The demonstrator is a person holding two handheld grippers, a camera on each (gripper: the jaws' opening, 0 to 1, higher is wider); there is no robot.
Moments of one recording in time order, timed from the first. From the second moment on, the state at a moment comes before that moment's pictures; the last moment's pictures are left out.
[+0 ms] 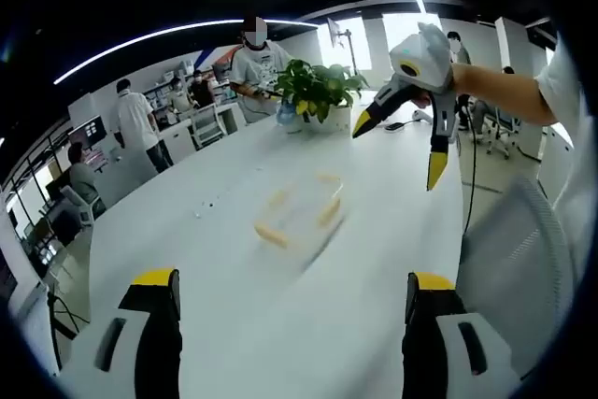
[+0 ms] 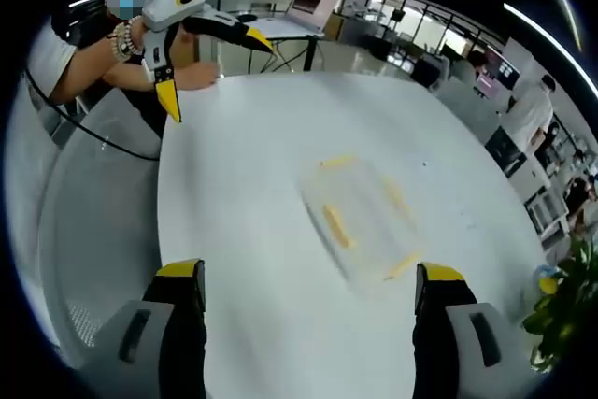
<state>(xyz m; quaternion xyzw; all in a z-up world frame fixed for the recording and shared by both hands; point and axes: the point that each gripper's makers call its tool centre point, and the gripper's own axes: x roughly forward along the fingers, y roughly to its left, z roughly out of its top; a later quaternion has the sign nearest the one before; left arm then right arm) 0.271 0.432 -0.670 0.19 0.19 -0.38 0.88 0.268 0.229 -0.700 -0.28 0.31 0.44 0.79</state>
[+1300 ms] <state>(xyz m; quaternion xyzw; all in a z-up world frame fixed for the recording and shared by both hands) 0.218 0.475 -0.695 0.11 0.11 -0.32 0.94 0.239 0.242 -0.703 -0.10 0.13 0.27 0.95</state>
